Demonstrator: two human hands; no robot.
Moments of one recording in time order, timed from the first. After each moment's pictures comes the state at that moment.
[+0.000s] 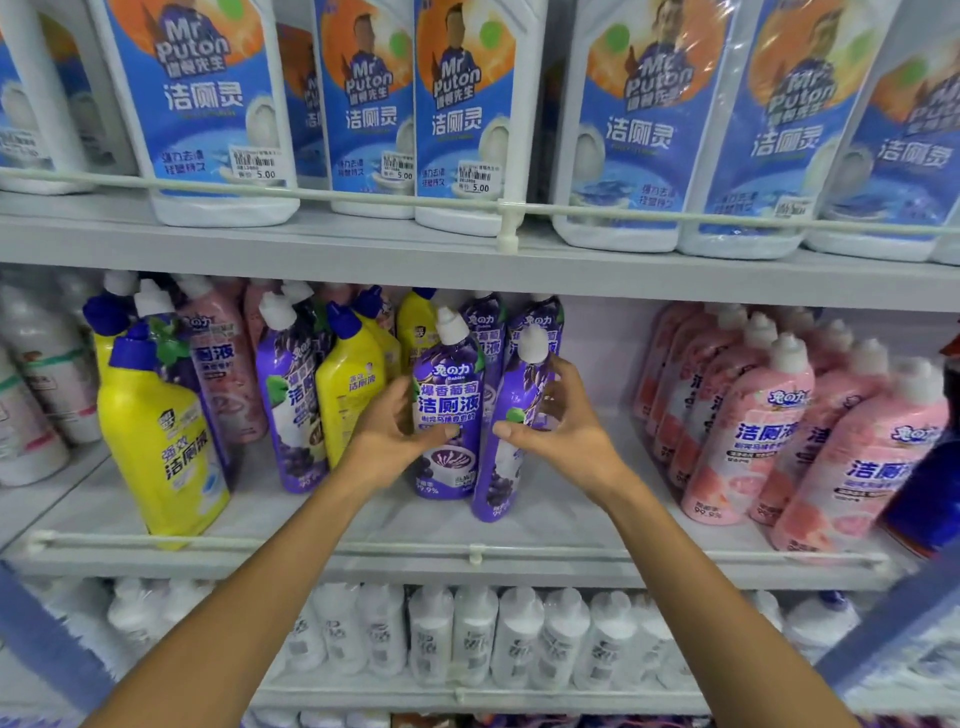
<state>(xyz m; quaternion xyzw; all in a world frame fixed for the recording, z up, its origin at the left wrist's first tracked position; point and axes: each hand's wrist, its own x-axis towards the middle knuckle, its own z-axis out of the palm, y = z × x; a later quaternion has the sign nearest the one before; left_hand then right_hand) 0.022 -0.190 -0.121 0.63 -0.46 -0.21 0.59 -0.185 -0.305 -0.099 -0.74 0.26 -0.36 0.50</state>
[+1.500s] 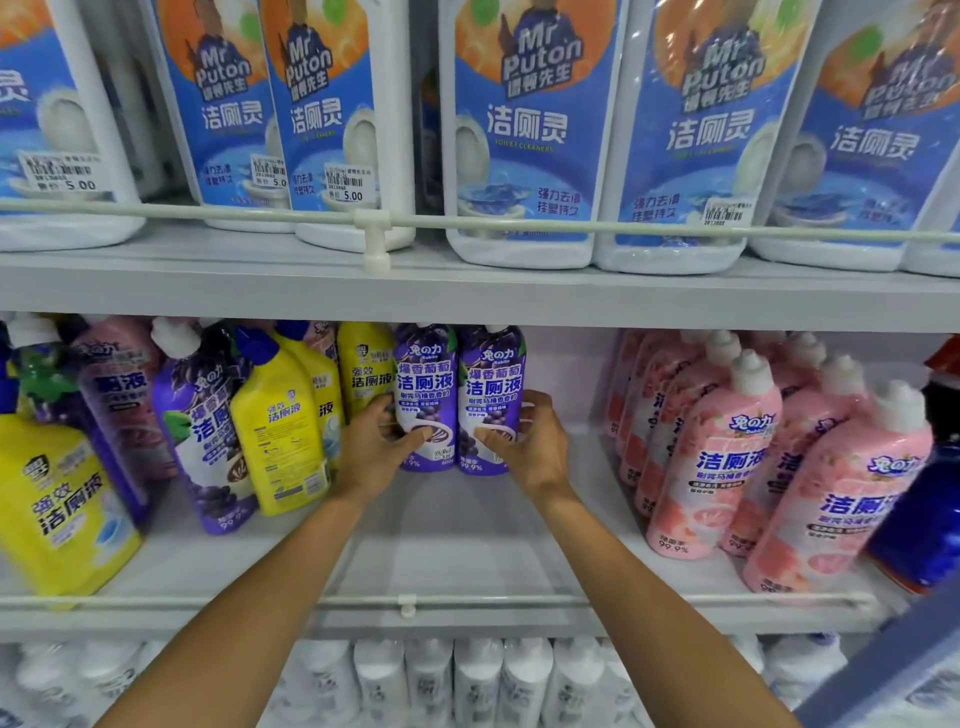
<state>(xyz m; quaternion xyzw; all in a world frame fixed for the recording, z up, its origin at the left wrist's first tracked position) 0.019 -0.289 -0.164 0.68 -0.42 -0.14 0.59 -0.162 -0.402 -0.161 -0.70 0.38 -0.42 0.43</state>
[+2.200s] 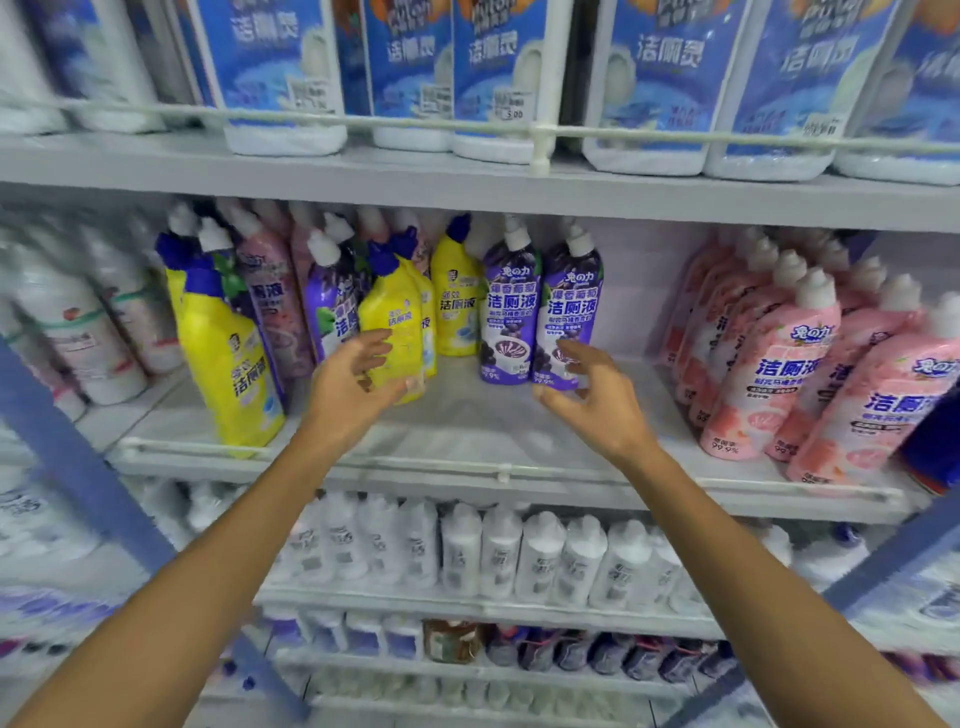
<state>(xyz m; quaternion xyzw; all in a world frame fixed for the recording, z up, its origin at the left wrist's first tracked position) 0.047 -0.110 -0.130 0.68 -0.43 -0.08 0.58 -0.208 -0.289 -0.126 -0.84 0.30 -0.36 0.29</state>
